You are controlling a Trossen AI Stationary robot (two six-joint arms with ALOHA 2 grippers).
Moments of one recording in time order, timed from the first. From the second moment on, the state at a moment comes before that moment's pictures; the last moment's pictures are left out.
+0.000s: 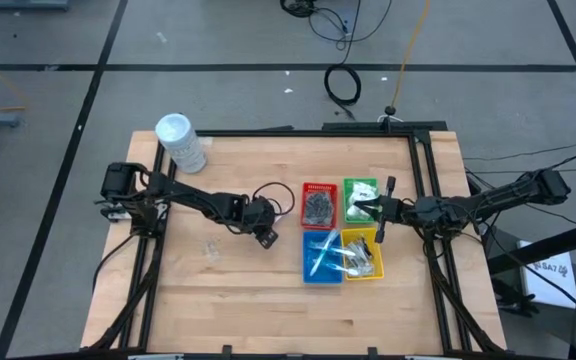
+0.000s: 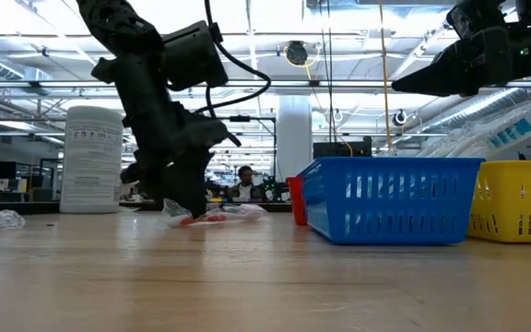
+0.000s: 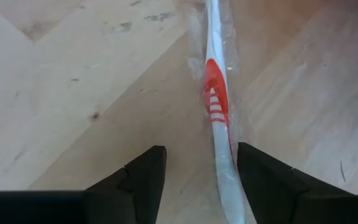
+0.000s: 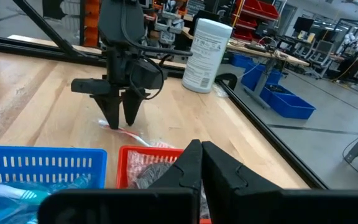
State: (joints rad) left arm -0.02 1.79 0.88 -0.35 -0.05 -0.81; right arm 0.20 0.66 0.20 0.33 0.47 -0.15
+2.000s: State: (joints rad) left arm -0.23 2.01 1.27 0.15 -0.09 -0.69; right arm 0.20 0.66 0.20 0.34 0.47 -0.14
